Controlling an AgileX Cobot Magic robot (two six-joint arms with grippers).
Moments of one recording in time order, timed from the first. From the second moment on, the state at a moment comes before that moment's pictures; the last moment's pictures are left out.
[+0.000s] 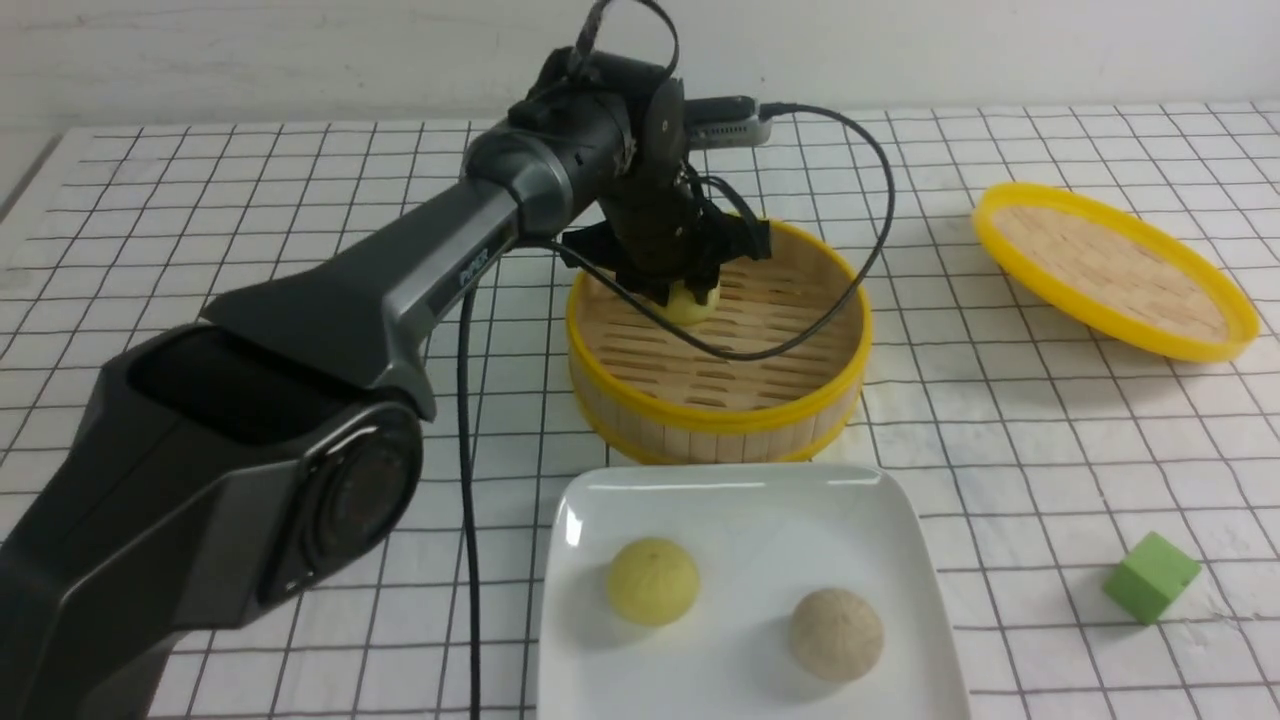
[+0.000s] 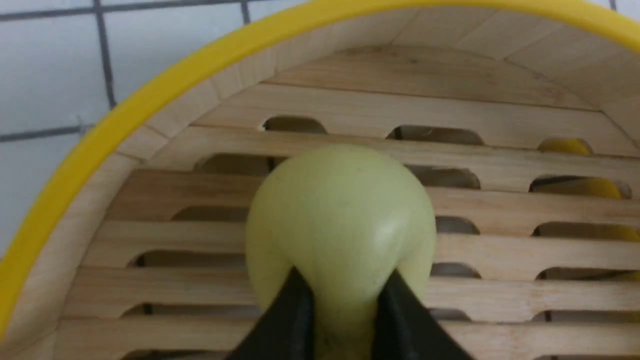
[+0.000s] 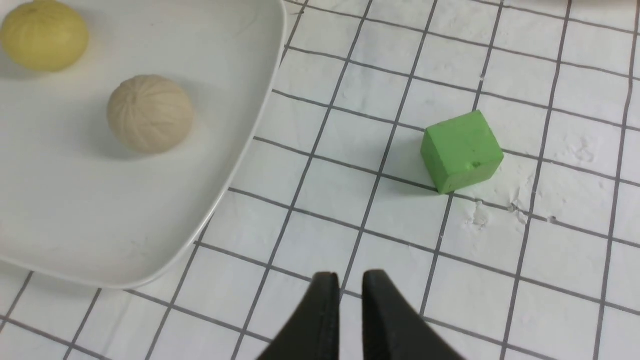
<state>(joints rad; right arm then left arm) 0.28 0.48 -0.46 0.14 0.81 -0.05 -0.53 2.46 -2.33 0.02 0.99 -0.40</state>
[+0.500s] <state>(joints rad) 0.28 0.48 -0.46 0.16 0.81 -0.05 -0.64 1.94 -2.23 -0.01 1.24 -0.28</state>
